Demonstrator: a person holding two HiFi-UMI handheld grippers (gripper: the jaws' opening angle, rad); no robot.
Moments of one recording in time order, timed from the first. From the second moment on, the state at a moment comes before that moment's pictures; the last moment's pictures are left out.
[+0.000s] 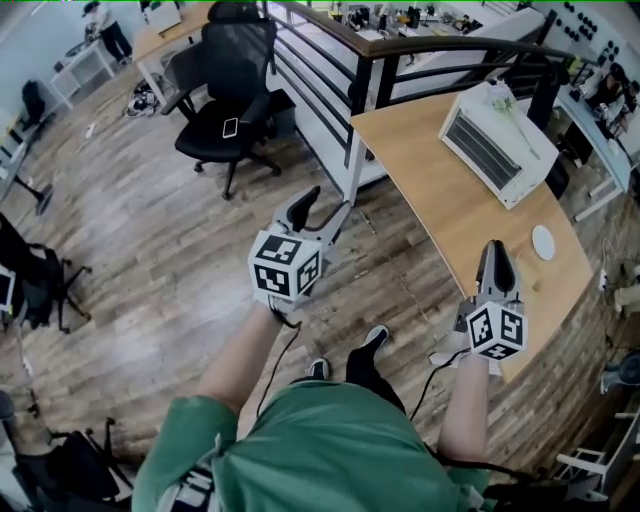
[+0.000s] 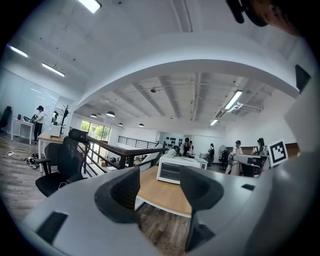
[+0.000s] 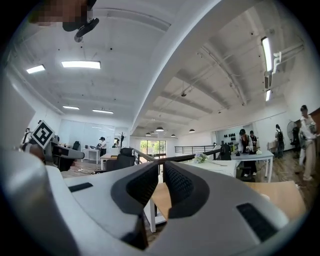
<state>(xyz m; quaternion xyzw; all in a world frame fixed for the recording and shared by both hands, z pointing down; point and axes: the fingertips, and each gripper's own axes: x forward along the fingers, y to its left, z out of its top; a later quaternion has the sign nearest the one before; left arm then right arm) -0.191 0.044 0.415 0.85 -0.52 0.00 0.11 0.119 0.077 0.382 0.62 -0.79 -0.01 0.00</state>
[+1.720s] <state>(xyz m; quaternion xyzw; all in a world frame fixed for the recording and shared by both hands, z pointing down) -0.104 -0.394 0.454 0.87 -0.46 0.02 0.15 0.239 -0.355 0.477 0.67 -0.73 0.02 0.17</state>
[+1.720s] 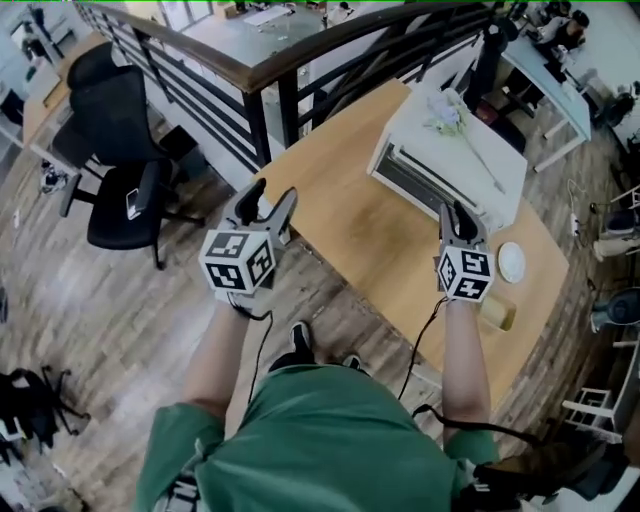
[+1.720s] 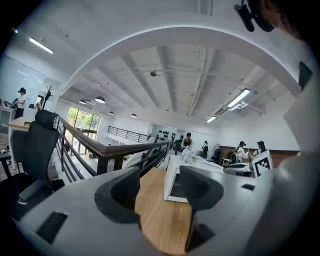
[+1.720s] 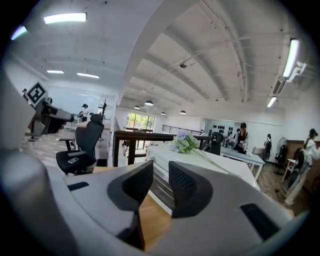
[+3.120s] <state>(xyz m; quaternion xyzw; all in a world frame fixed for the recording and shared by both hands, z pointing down) -0.095 -0.403 0.482 0.85 -0.50 0.05 0.18 0.280 -0.421 0.559 0.52 -0.74 -0.02 0.43</state>
